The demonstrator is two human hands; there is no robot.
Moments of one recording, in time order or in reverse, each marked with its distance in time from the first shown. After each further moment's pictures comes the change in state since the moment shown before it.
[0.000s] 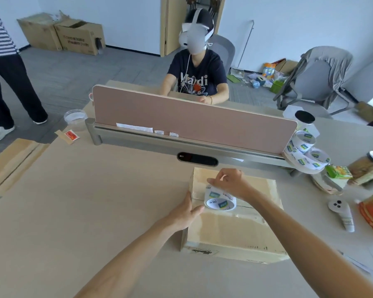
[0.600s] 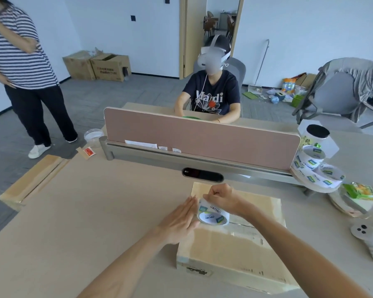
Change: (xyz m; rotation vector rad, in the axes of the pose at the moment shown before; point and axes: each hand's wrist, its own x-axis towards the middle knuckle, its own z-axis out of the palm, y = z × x) left_hand 0.005 0.016 -0.001 0.709 0.149 0.234; right_hand 0.014 0.017 -0.006 0.001 -0.157 -0.270
